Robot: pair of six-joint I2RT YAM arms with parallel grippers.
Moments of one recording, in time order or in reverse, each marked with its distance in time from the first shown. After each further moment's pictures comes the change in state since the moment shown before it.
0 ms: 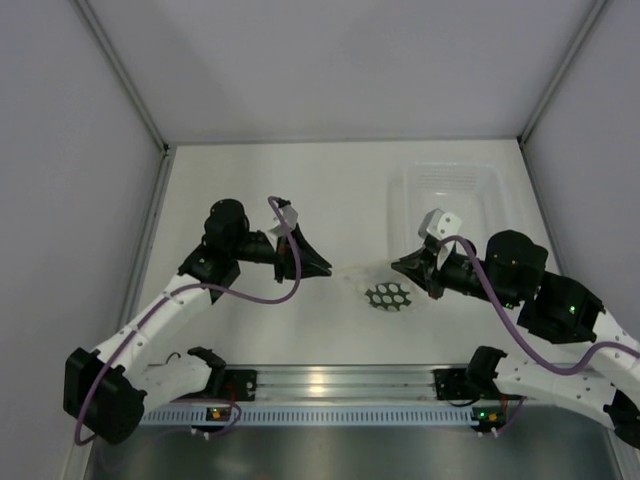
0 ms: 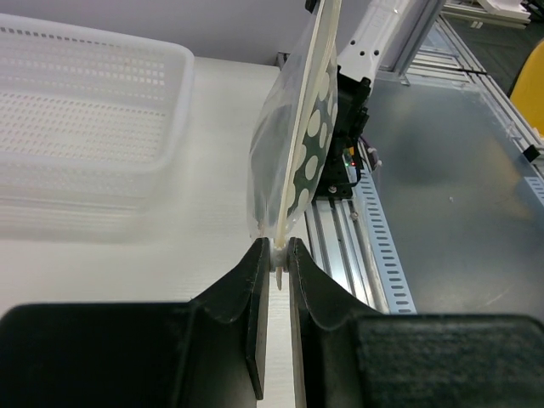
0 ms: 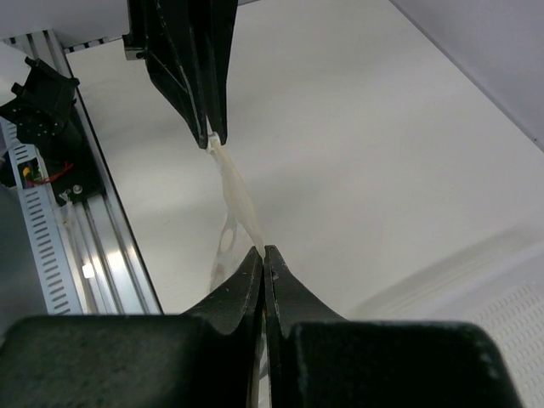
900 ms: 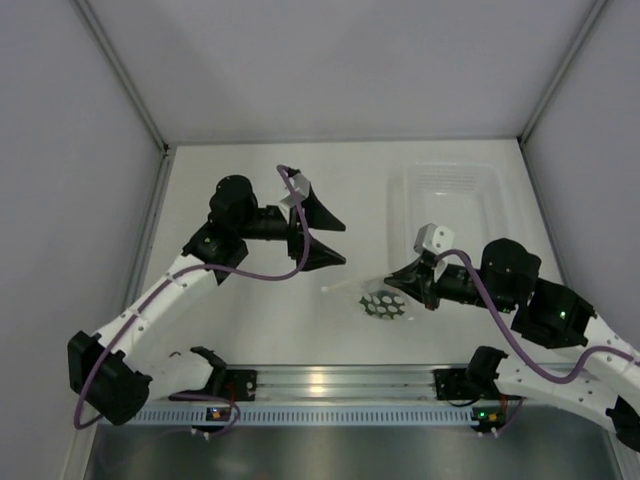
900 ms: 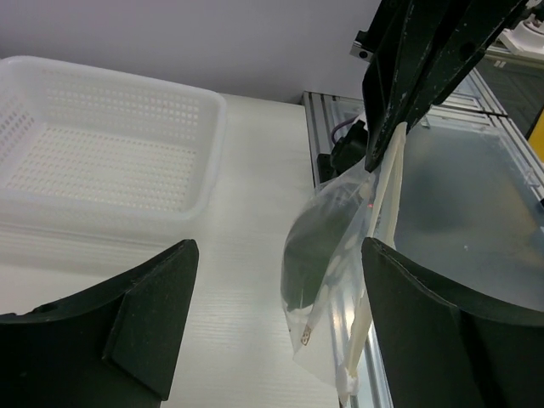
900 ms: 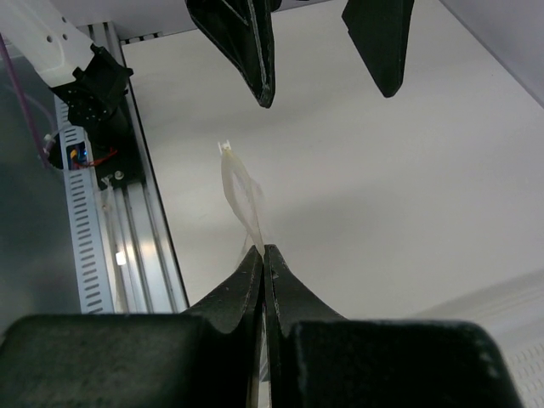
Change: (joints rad) left arm -0.052 0.113 0.233 -0.039 -0.124 -0.091; right arm 0.000 -0.037 -0.106 0.069 -0.136 0.004
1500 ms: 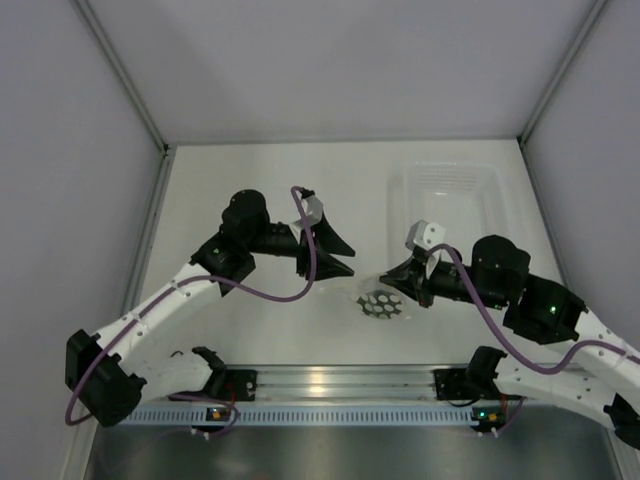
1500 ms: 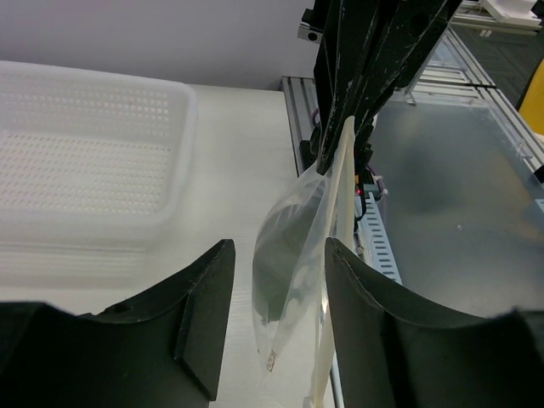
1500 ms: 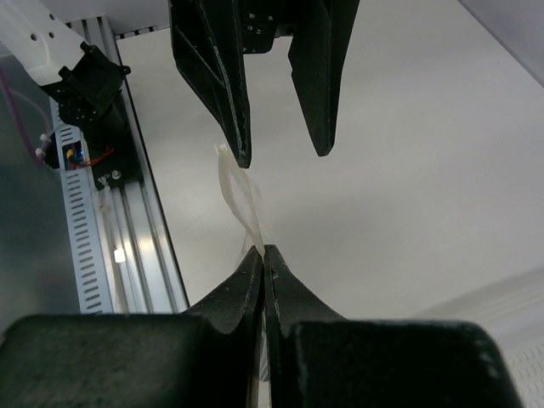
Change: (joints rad) left arm -0.119 -0.037 -0.060 0.000 -0.057 0.072; right arm 0.000 0.029 0.000 0.013 0.005 0.014
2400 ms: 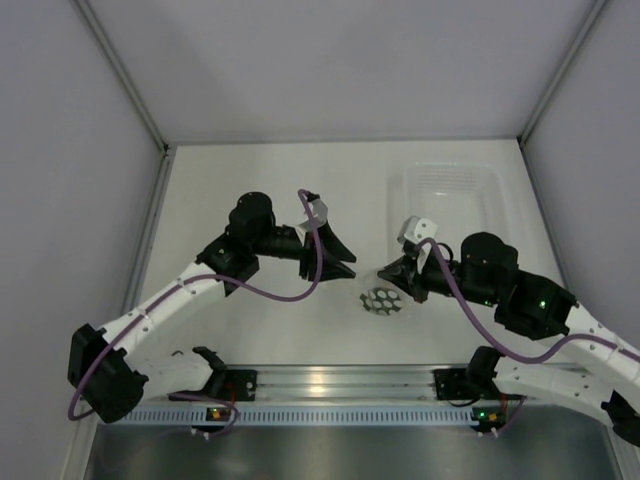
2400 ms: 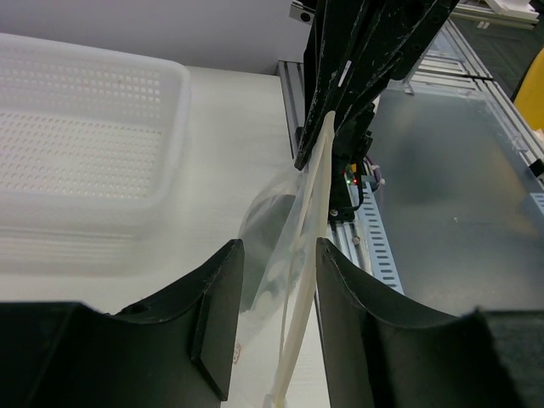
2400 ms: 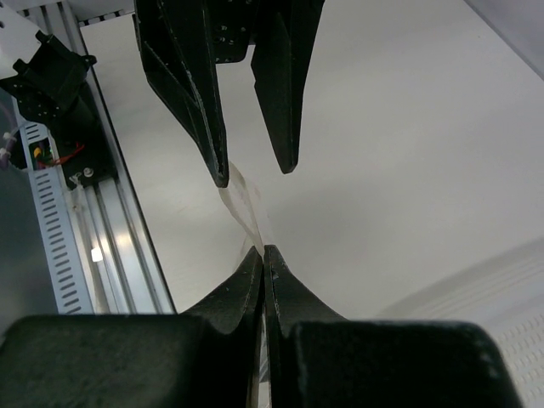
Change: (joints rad) left arm -0.010 0.029 -0.029 -0.001 0.003 0.008; right arm 0.000 0.045 0.001 0.000 0.066 0.001
